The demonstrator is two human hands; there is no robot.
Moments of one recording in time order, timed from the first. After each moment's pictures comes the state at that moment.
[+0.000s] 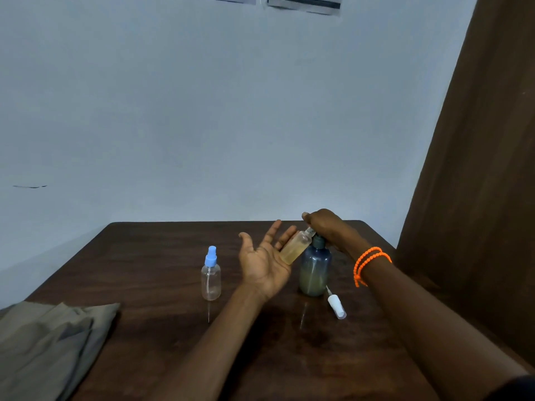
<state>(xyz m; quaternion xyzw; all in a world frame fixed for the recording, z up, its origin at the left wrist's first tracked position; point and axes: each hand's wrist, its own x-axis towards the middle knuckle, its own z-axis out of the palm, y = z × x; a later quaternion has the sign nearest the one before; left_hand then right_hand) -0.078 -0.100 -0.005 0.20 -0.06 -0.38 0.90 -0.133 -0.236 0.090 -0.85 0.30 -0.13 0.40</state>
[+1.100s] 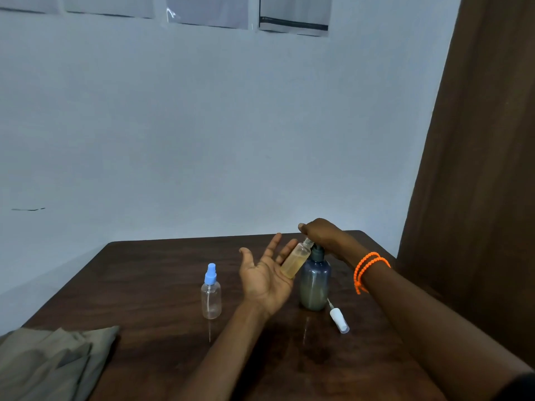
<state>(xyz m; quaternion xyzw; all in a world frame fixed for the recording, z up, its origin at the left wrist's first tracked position) -0.077 -0.102 -0.006 0.21 -0.07 -0.38 0.90 -0.130 -0.236 0.100 -0.87 0.29 -0.11 0.37</state>
